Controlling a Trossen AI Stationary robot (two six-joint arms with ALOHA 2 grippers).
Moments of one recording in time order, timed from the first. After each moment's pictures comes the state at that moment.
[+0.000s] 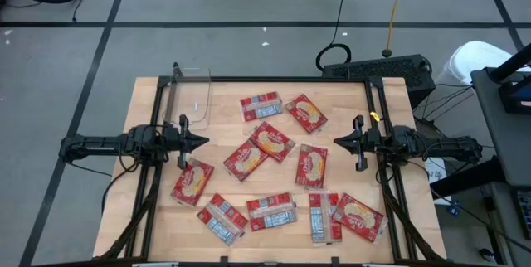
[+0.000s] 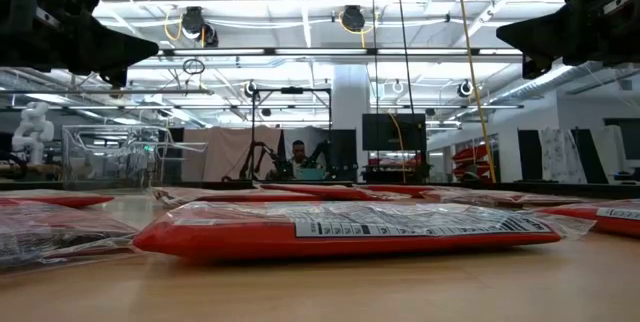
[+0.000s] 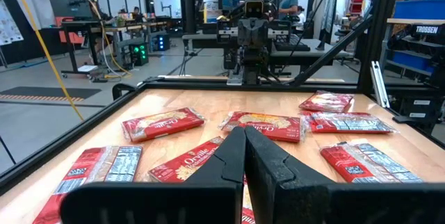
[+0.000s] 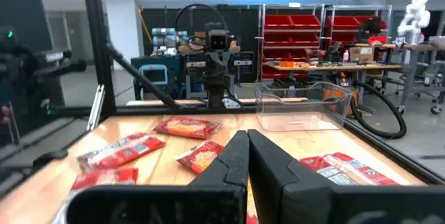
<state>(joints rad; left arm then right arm) 0.01 0.06 0.01 0.07 -0.05 0.02 0.02 0.01 0.02 0.10 0.06 0.02</state>
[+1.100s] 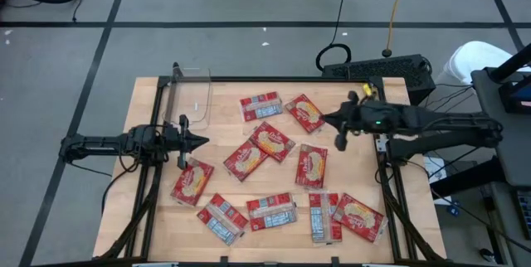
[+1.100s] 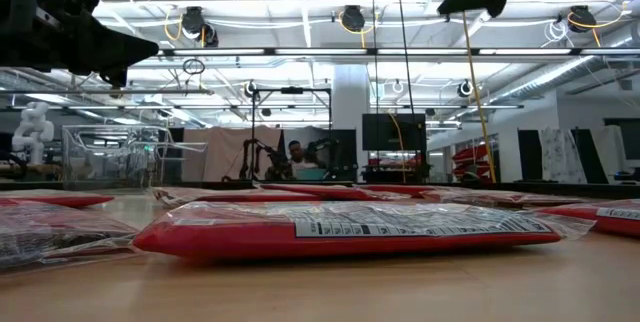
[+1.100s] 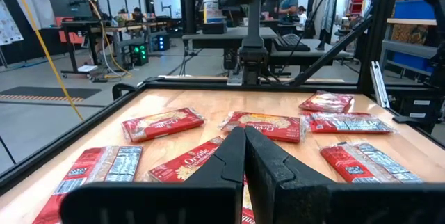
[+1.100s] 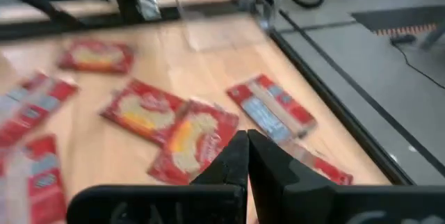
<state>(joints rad) 0.01 0.06 0.01 0.07 -0.05 0.02 -0.04 0.84 0.82 -0.48 0.29 0.10</state>
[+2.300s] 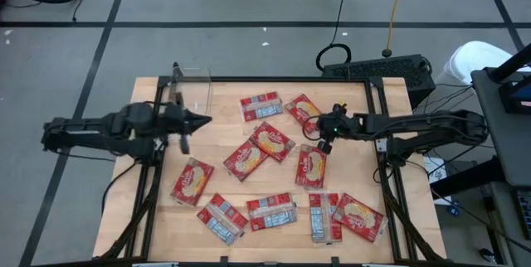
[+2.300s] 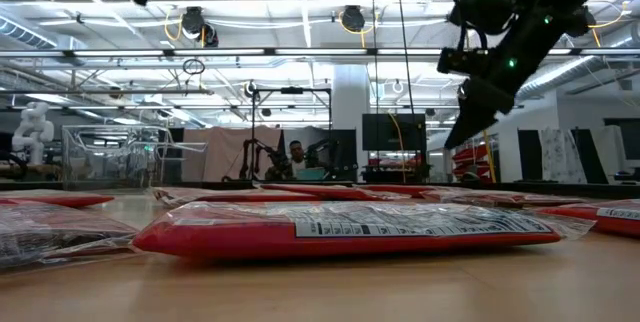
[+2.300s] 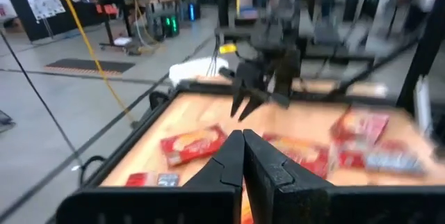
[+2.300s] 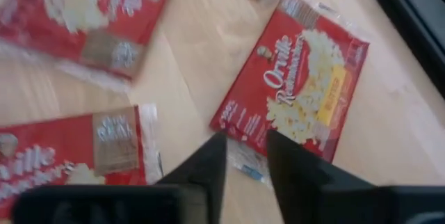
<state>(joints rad) 0.01 0.60 0.64 -0.19 -0.19 0.02 -0.20 1.16 0.53 -0.28 0.29 0.07</state>
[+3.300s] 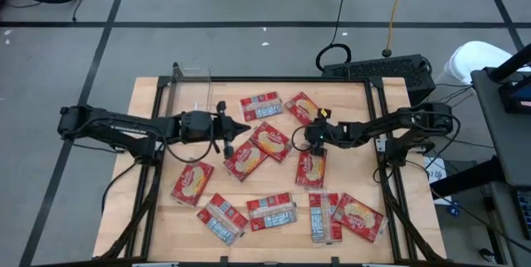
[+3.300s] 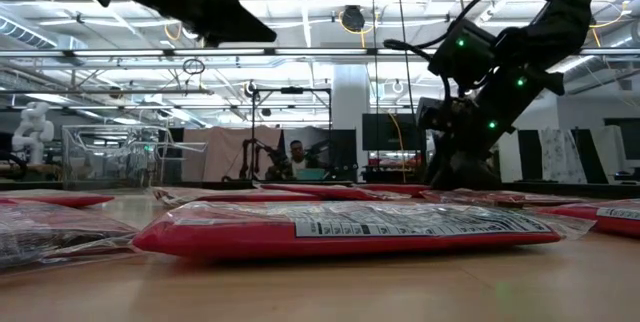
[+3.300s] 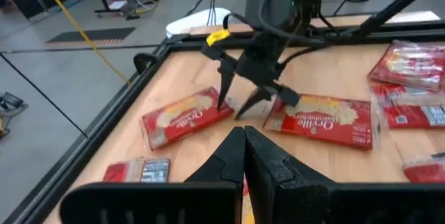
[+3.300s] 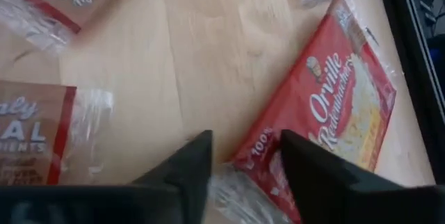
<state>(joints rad) 0.04 1.17 0.65 0.22 -0.18 0.11 -0.19 1.53 0.45 0.17 0.45 -0.30</state>
